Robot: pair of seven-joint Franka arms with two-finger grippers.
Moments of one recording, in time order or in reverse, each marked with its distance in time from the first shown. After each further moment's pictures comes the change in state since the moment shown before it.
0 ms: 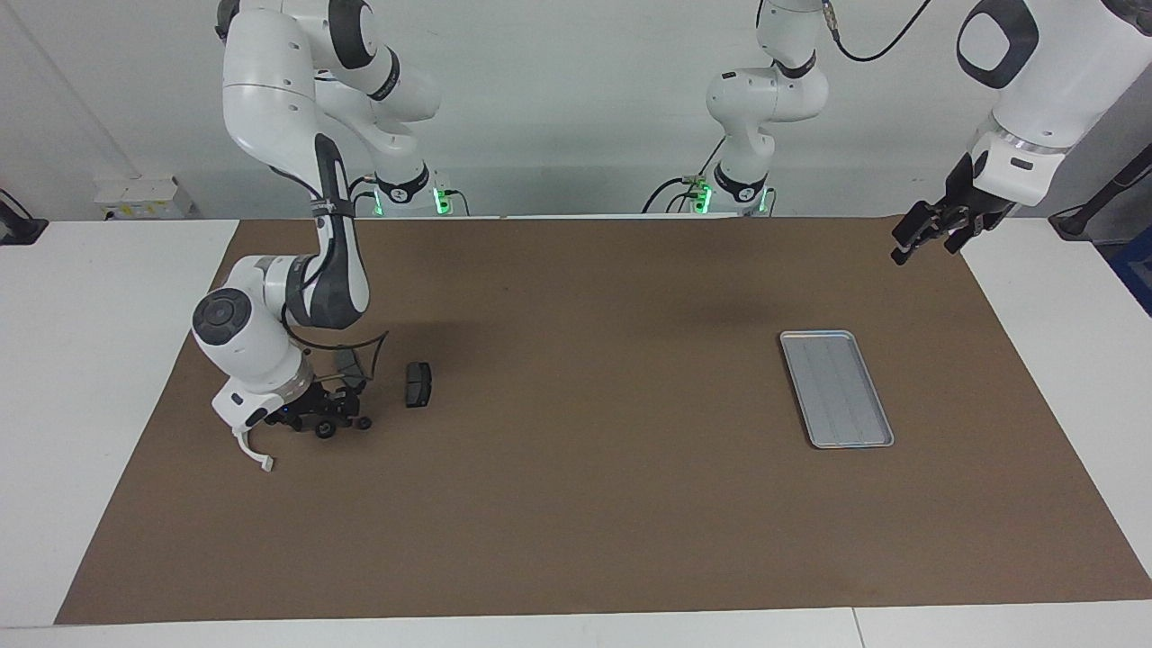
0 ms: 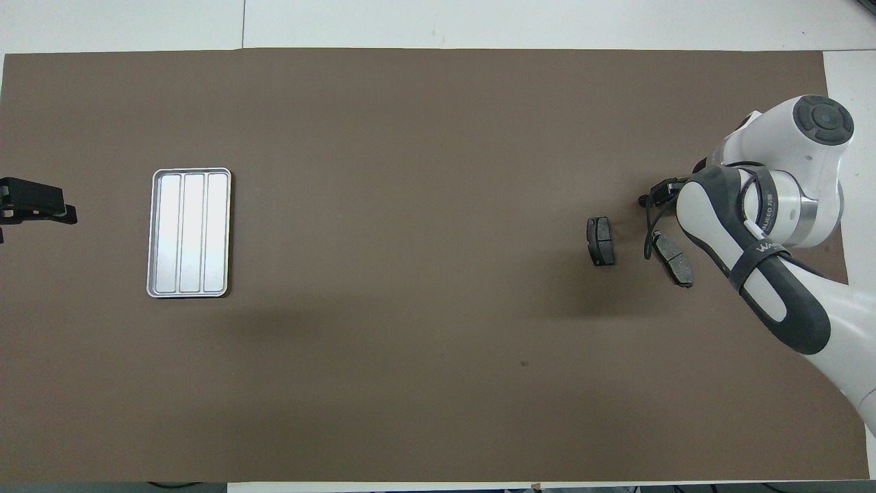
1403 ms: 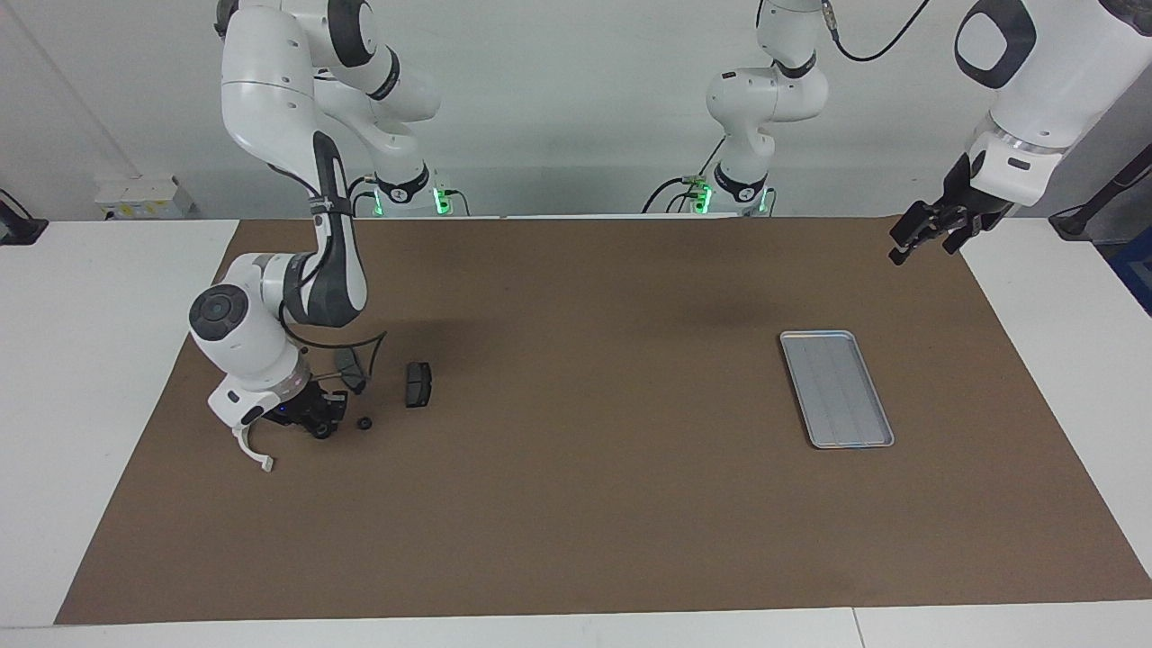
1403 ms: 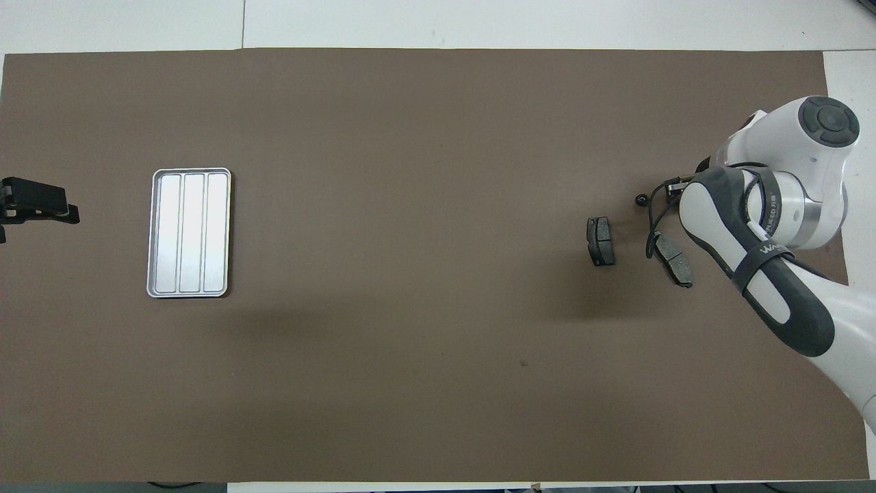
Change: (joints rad) left arm -0.003 0.000 -0.003 0.000 0.000 0.000 0.000; right arm -0.003 -0.010 0.000 -0.003 0.000 0.016 0.000
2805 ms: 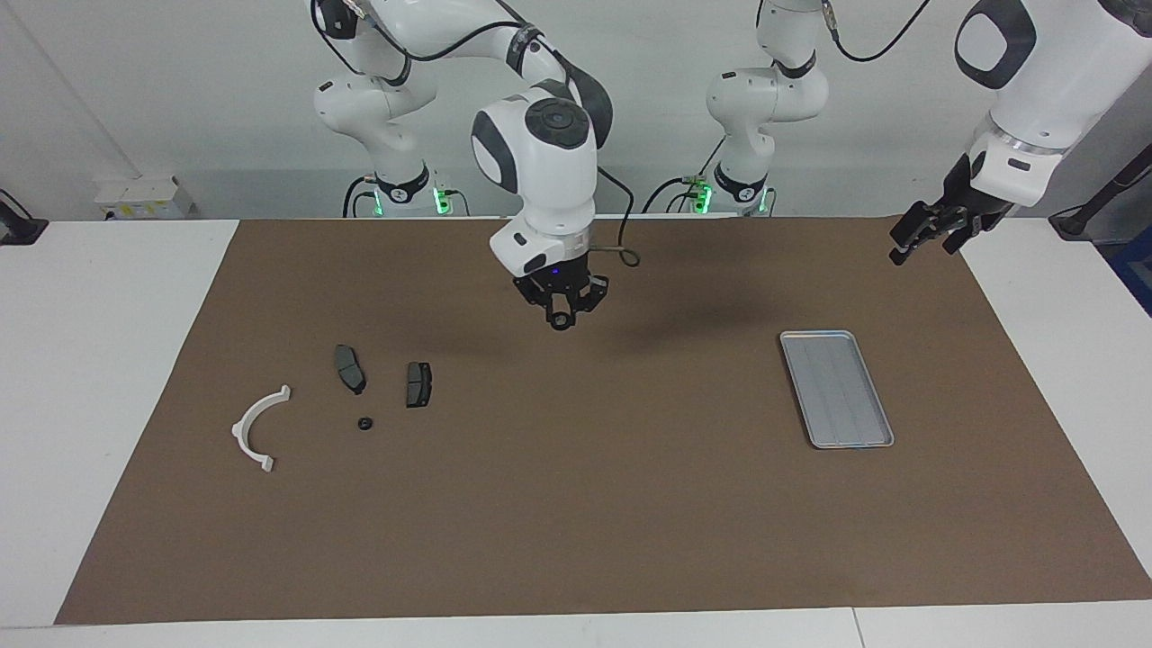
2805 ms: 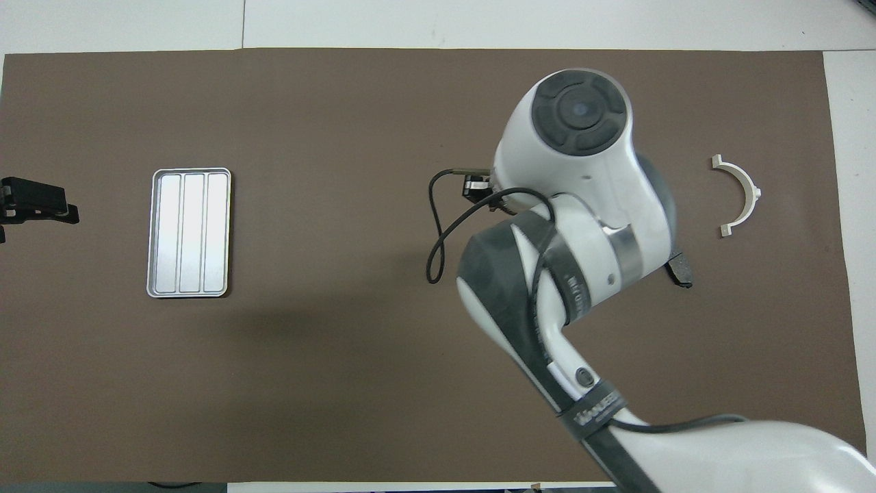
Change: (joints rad) left arm 0.000 0.000 0.001 -0.006 0.000 0.001 -0.001; right arm 0.672 -0.131 0.018 0.260 -0.002 -0.334 0.987
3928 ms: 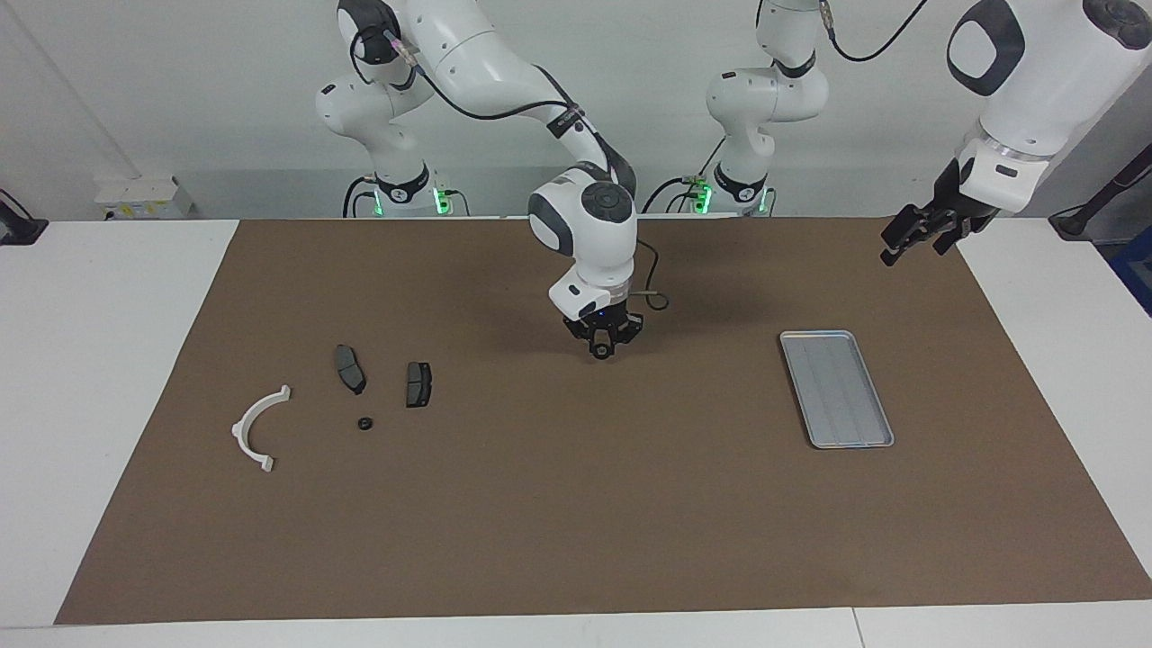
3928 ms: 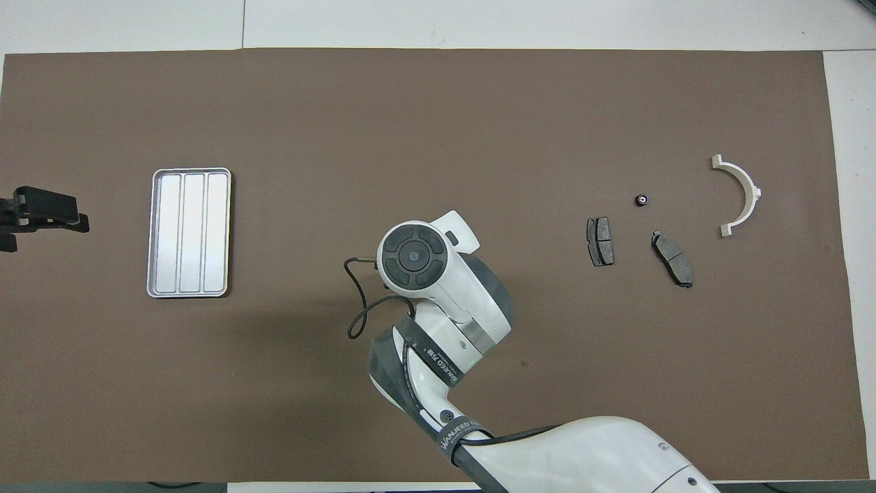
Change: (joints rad) left arm -0.001 -0.014 -0.008 -0.036 0.000 0.006 -0.015; right arm 0.085 0.149 0.000 -0.188 0.001 0.351 0.045
